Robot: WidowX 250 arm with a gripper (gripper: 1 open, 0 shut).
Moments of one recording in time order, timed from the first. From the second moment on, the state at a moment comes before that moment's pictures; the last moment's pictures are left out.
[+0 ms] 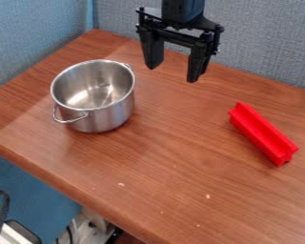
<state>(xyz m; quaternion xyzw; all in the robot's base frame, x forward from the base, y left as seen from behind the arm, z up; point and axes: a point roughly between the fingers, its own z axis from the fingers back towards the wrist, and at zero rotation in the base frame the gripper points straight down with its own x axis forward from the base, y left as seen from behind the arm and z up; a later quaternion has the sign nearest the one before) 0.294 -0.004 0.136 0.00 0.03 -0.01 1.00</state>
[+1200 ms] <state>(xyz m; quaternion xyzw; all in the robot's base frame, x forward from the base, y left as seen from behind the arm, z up) 0.319 -0.092 0.078 0.00 0.00 0.20 0.98</state>
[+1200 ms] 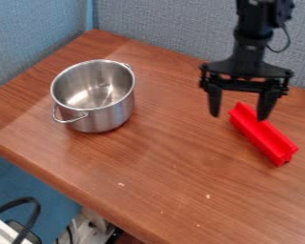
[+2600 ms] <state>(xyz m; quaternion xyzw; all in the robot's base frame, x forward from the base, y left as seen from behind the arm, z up) 0.330 -0.113 0.035 0.01 -0.04 0.43 0.90</state>
